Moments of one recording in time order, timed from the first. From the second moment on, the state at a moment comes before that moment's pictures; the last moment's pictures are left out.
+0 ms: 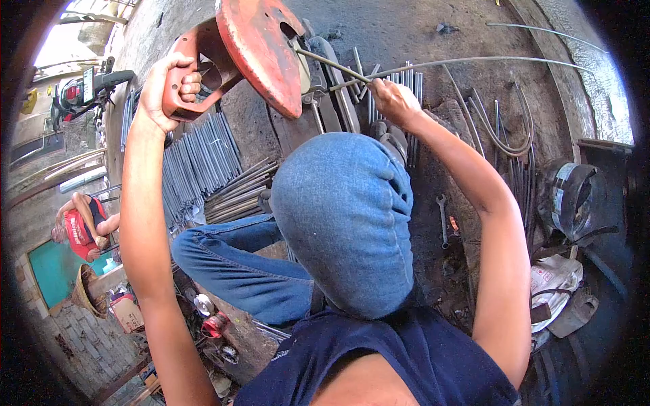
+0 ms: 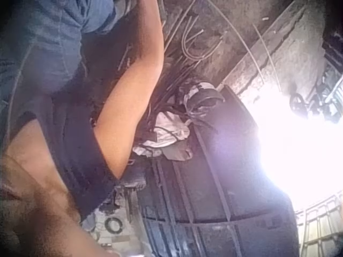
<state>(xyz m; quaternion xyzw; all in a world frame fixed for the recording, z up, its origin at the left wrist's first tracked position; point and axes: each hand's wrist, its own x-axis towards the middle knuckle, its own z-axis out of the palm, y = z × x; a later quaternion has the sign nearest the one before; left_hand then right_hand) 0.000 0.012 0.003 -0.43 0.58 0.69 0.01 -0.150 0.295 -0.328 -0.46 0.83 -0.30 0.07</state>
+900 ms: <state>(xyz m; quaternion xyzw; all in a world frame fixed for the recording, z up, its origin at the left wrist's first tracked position) 0.000 0.011 0.005 -0.42 0.59 0.69 0.03 -0.156 0.316 -0.333 -0.51 0.78 -0.34 -0.09</state>
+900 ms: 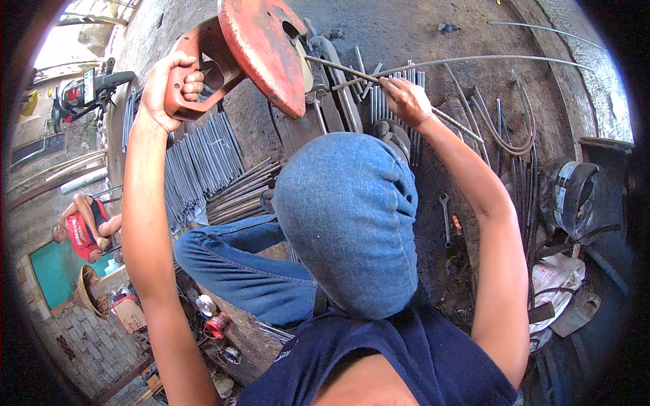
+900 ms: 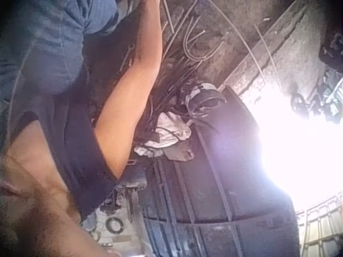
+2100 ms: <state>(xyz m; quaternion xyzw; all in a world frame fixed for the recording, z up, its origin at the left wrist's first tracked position) 0.000 0.004 0.003 -0.42 0.58 0.70 0.04 -0.132 0.308 -0.349 -0.46 0.80 -0.37 0.09</state>
